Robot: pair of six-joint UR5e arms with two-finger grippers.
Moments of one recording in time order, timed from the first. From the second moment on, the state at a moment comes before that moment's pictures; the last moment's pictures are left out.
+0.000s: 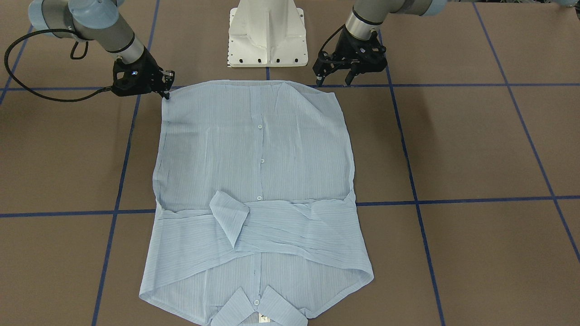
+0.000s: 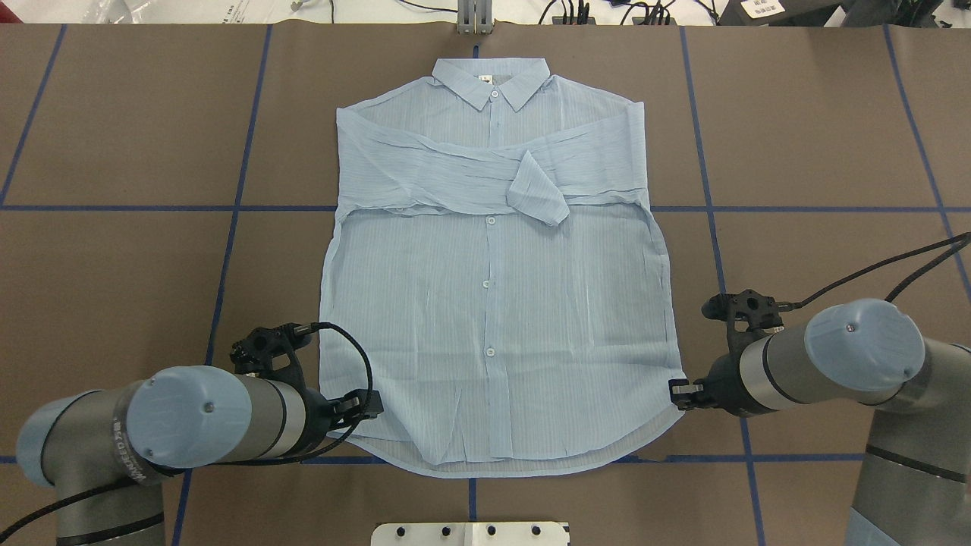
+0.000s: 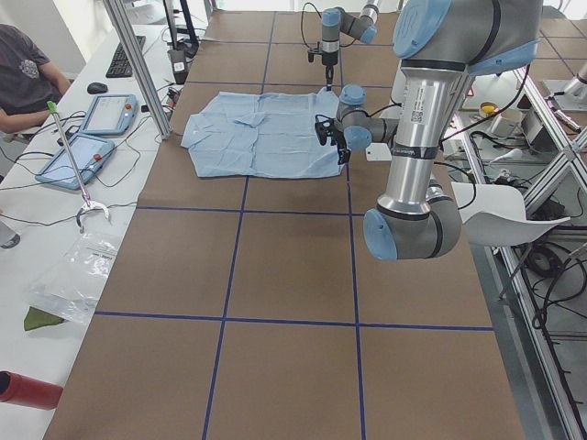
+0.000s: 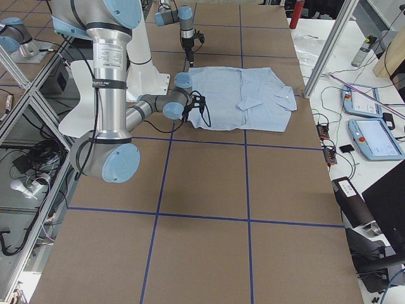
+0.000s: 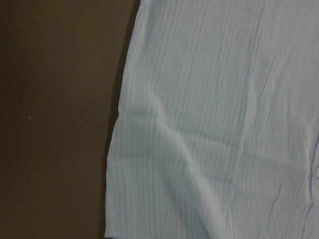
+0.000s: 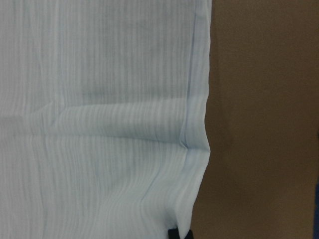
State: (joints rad) left arm -0.24 -1.82 -2.03 -1.80 -1.69 -1.74; right arm 0.43 -1.59 2.04 -1.13 1.94 1.32
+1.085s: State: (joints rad) left arm -0.24 -1.83 -1.96 -1.79 -1.65 -1.75; right arm 0.45 -1.60 2.04 -1.13 1.95 1.32
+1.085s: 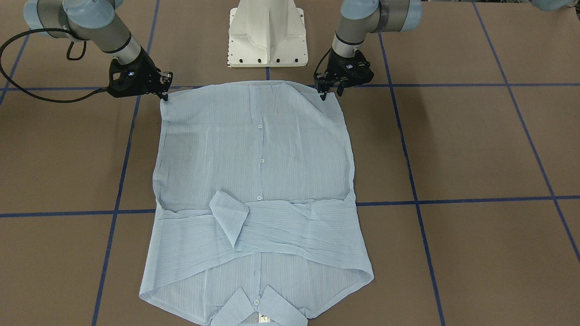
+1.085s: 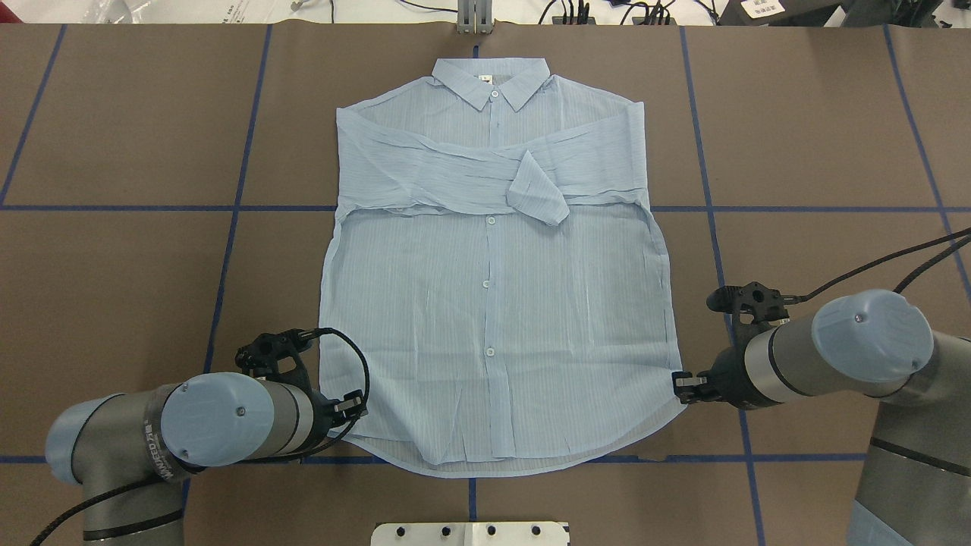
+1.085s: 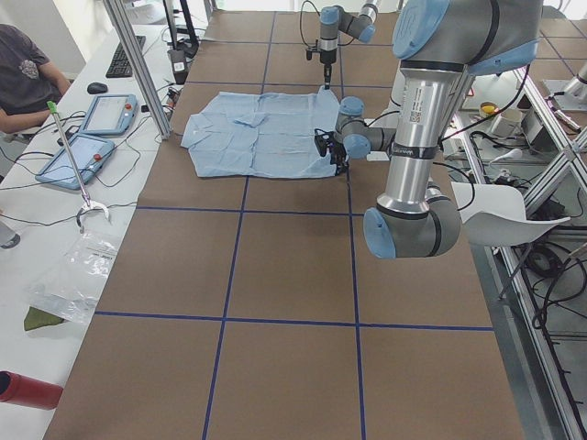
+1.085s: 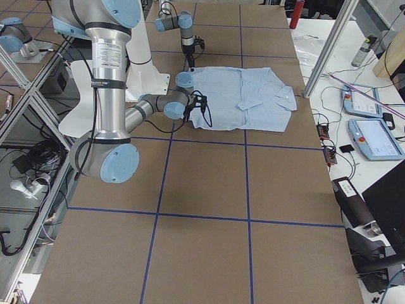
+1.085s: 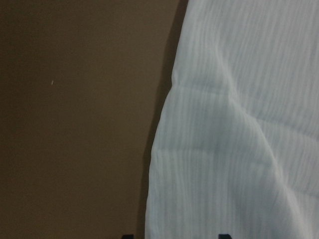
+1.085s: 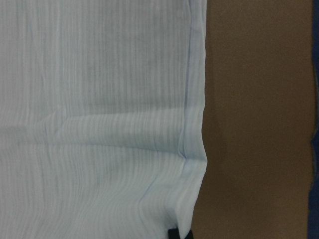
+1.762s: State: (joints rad) left arm -0.24 -1.84 -1.95 -1.79 -1.66 -1.75; right arm 0.48 -1.60 2.05 -1.13 1.98 1.32
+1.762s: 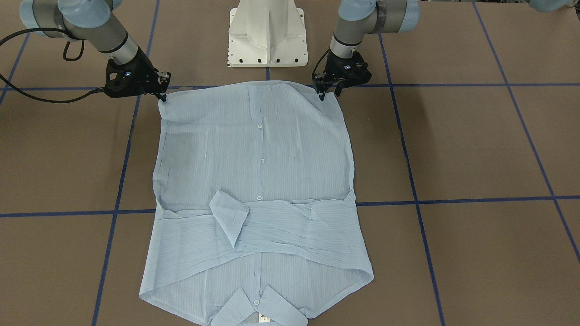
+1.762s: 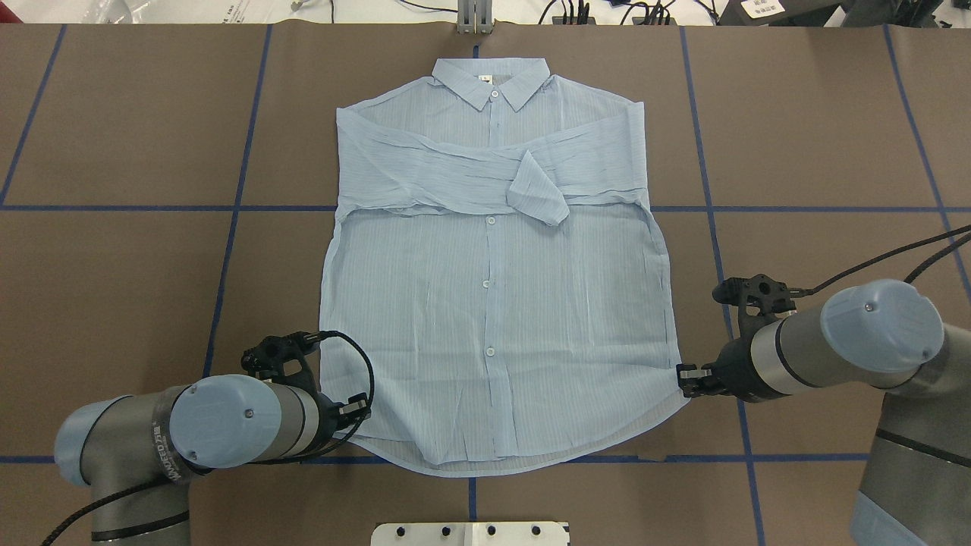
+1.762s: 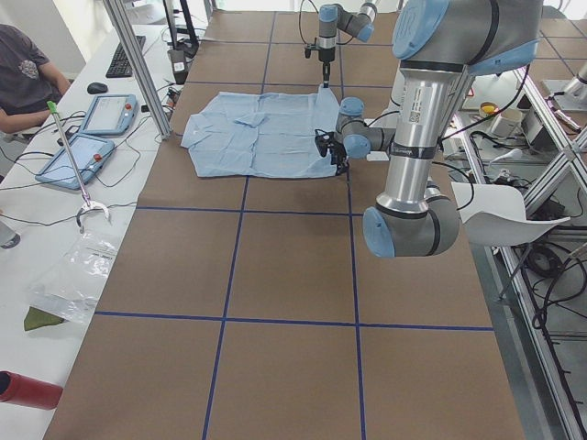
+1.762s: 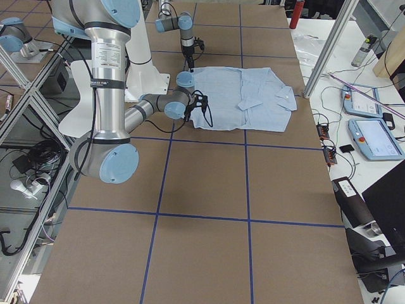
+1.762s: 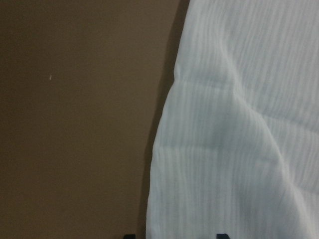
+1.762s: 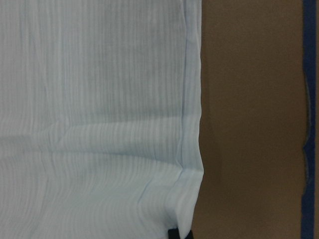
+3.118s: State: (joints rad) left arm -0.38 -1.84 -2.08 -1.67 -1.70 -1.62; right arm 0.59 -1.57 2.08 -1.13 2.08 1.32
